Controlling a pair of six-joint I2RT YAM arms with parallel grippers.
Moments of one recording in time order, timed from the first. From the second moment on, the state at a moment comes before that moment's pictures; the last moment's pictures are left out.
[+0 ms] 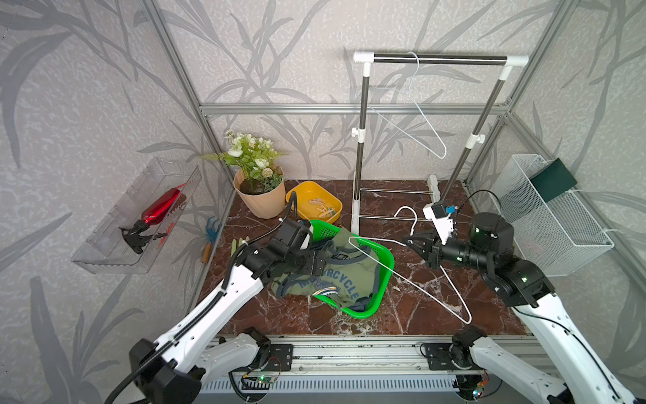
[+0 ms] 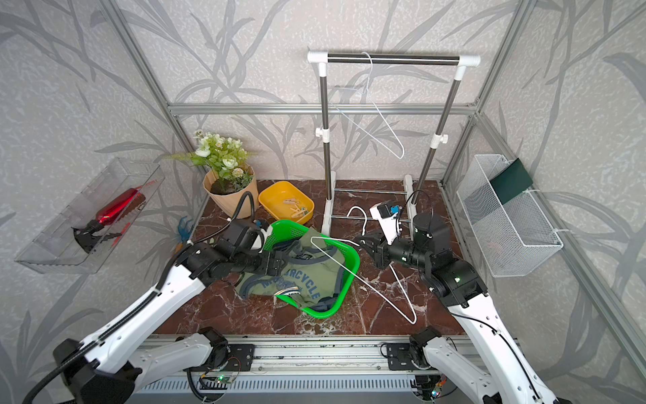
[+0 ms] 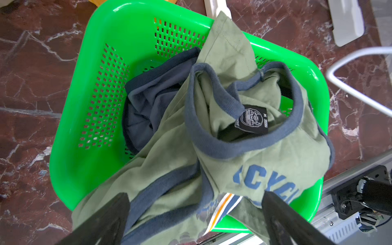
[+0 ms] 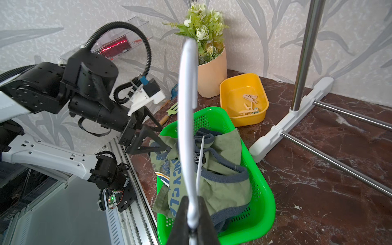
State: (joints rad) left arm -0.56 1.04 1.03 -0.96 0.03 -0.40; right arm 0.41 0.85 1.08 -0.62 -0.58 0.15
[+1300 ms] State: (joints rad) left arm -0.56 1.34 1.18 -0.61 0.22 -0.32; right arm 0.35 0.79 1.03 -0.65 -0.50 0.18
